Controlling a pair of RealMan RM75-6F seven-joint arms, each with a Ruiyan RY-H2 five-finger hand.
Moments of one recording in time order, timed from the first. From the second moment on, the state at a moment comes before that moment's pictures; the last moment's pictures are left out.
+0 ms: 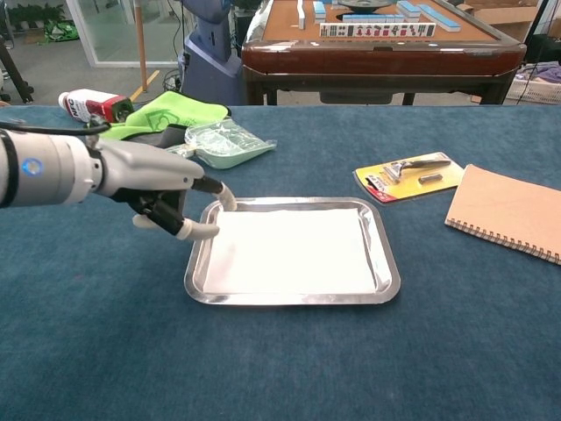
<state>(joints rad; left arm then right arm) -1.13 -1.33 0.09 -1.80 0.72 0.90 0.52 0.05 -0.96 0.04 -1.72 -1.59 1.53 -0.02</state>
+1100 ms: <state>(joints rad) -0.37 -1.14 0.17 -1.86 1.22 1.64 0.25 0.13 -0.96 0.03 -1.71 -1.61 1.40 -0.01</state>
